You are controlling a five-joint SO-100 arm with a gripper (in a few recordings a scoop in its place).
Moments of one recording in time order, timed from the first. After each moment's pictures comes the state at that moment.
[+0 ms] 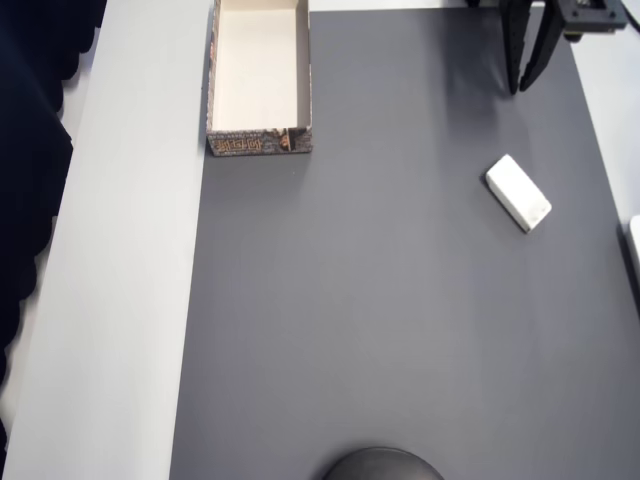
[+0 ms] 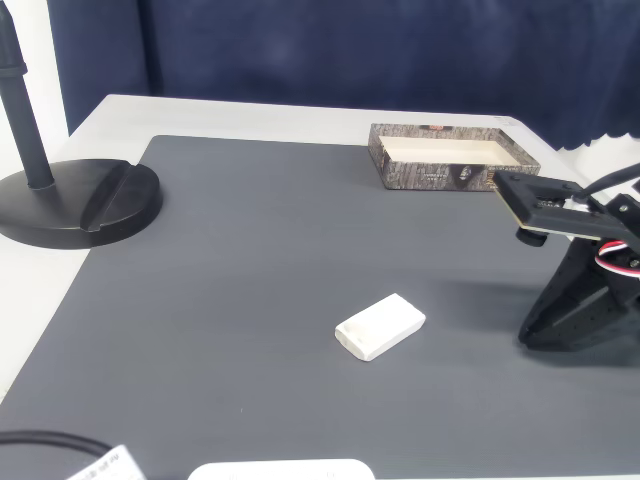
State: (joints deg) arm 4.5 188.4 176.1 75.8 -1.1
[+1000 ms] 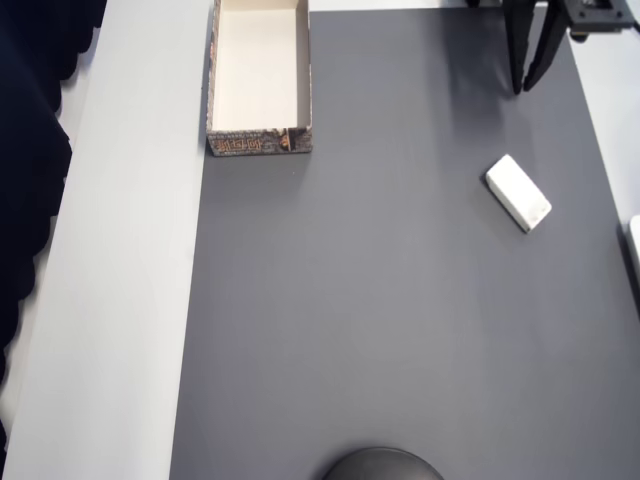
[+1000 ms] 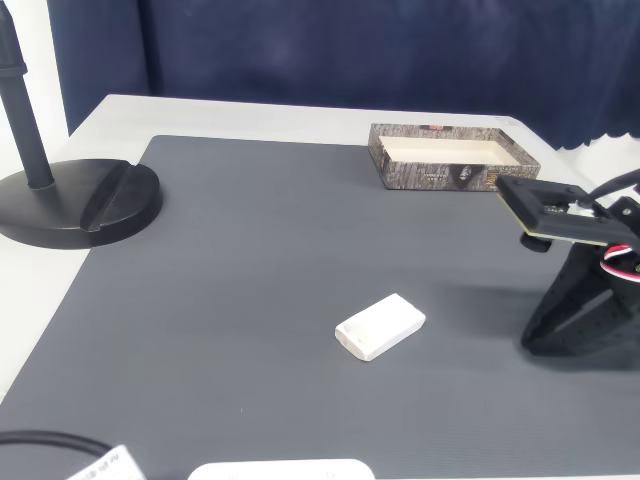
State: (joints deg) arm 2.5 188.4 176.1 75.8 -1.7
